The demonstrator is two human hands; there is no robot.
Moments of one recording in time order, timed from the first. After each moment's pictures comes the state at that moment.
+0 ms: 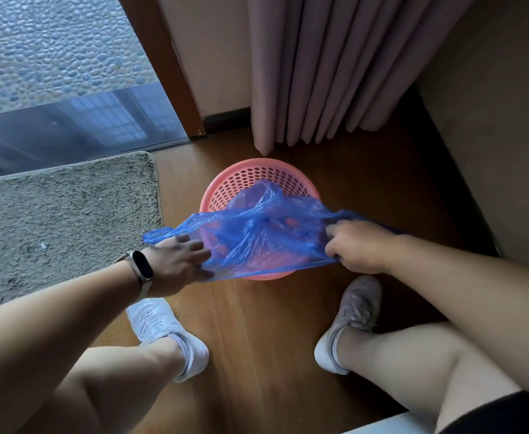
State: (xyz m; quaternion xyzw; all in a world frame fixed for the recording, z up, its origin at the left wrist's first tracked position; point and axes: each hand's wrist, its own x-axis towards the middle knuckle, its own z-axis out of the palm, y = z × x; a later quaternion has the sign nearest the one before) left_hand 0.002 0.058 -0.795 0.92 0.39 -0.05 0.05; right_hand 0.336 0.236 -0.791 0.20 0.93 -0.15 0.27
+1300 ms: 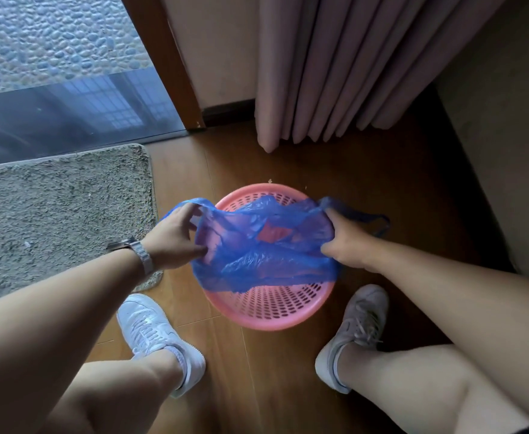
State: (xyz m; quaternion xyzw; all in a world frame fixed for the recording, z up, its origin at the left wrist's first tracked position) left_hand -0.007 0.106 -0.837 0.48 0.77 0.15 0.39; right_hand 0.298 0.252 -0.848 0.54 0.69 -0.47 0.10
